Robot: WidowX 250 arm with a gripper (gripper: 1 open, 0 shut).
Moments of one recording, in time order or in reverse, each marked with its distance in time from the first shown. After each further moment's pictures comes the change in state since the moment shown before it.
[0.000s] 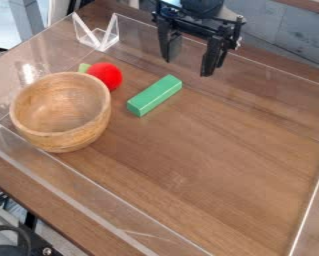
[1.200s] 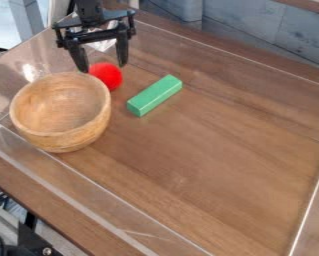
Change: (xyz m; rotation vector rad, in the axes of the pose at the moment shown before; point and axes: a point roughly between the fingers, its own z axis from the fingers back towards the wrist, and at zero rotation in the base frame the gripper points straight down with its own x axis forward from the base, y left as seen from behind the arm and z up) arm -0.002 0.136 -0.049 -0.155 0.027 0.827
